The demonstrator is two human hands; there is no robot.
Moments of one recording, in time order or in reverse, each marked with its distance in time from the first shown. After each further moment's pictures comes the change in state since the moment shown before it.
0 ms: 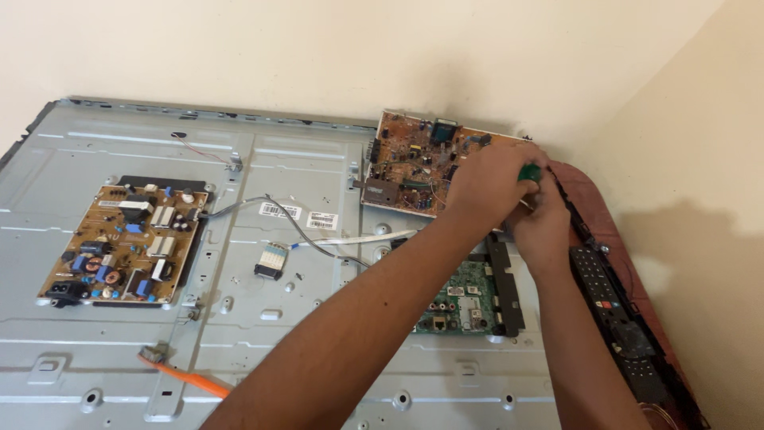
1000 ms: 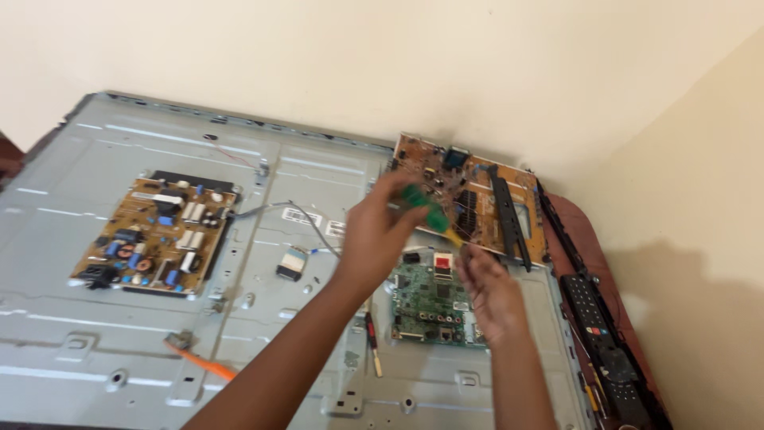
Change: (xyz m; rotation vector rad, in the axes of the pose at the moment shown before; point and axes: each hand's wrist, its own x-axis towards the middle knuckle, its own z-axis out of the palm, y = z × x) left_hand -0.122 -0.028 -0.126 -0.502 0.326 -0.245; right_hand -0.074 -0.004 0.046 0.866 -0.054 0.744
